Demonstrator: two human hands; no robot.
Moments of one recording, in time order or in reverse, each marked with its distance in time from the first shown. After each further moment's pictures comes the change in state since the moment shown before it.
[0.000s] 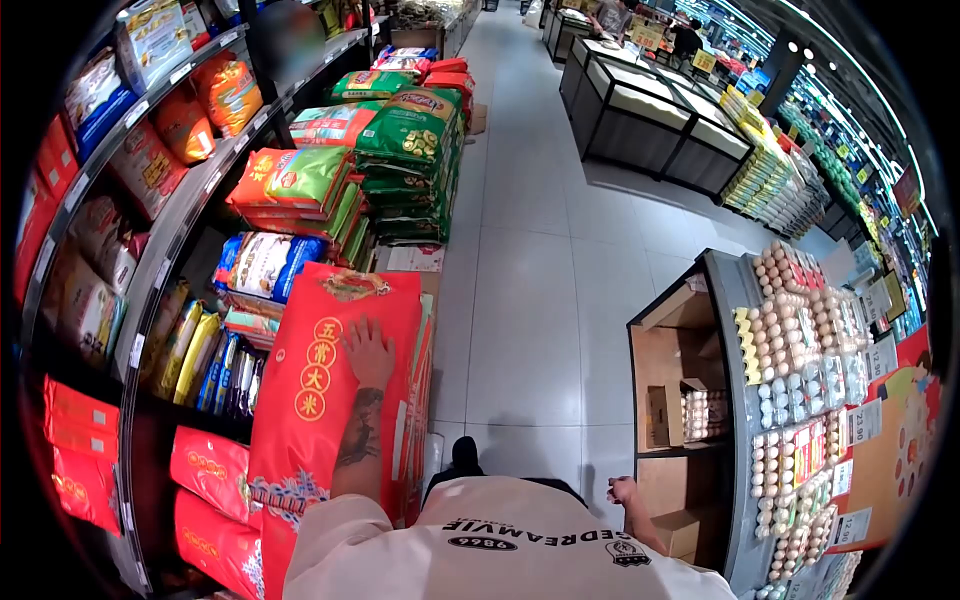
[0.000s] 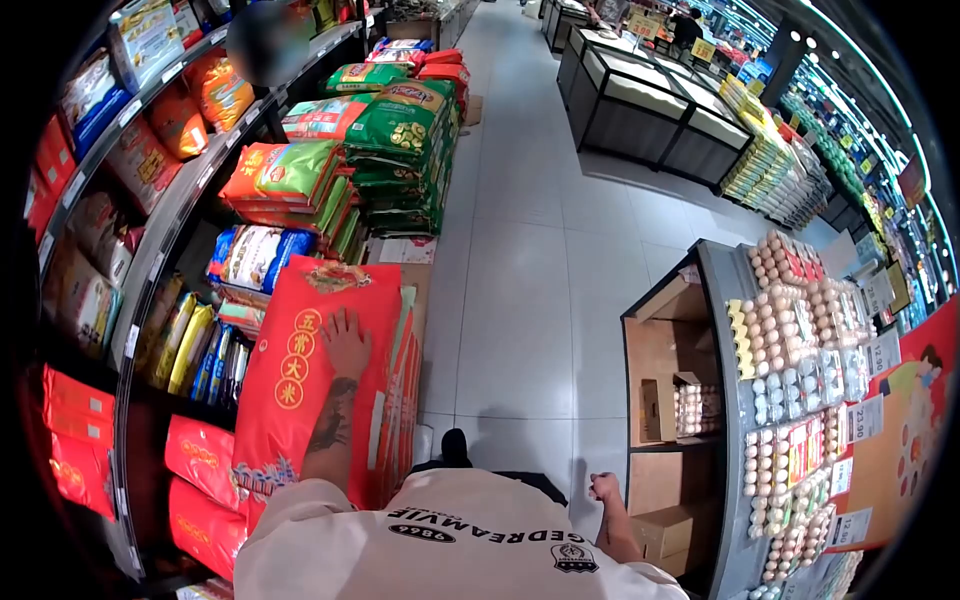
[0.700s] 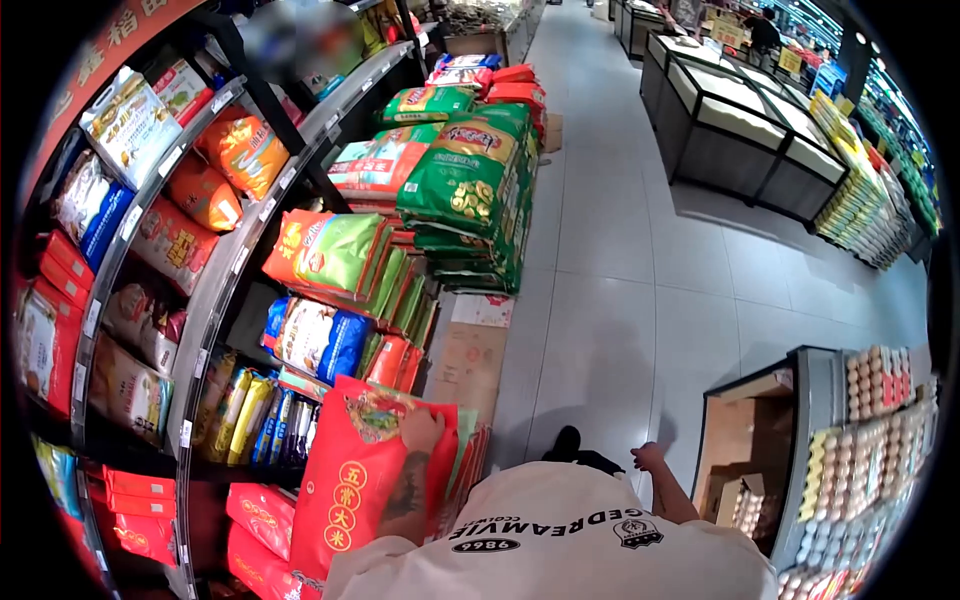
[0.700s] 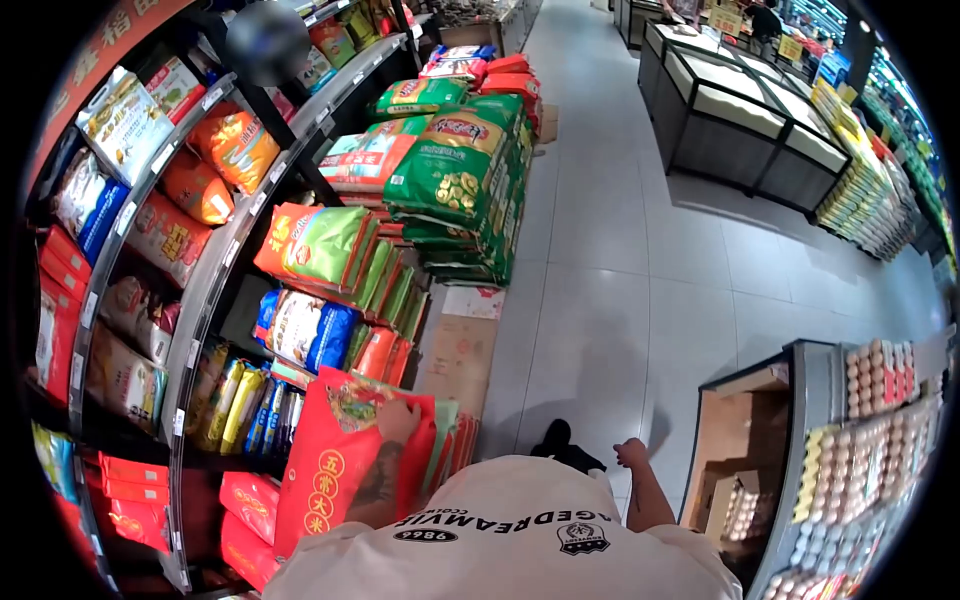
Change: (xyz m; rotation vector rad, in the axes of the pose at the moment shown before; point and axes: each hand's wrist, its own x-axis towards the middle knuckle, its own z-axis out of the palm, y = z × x) left_hand 0.170 0.049 0.111 -0.027 -0.514 -0.265; right_hand 0.242 -0.433 0.082 -0.444 -0.204 -0.233
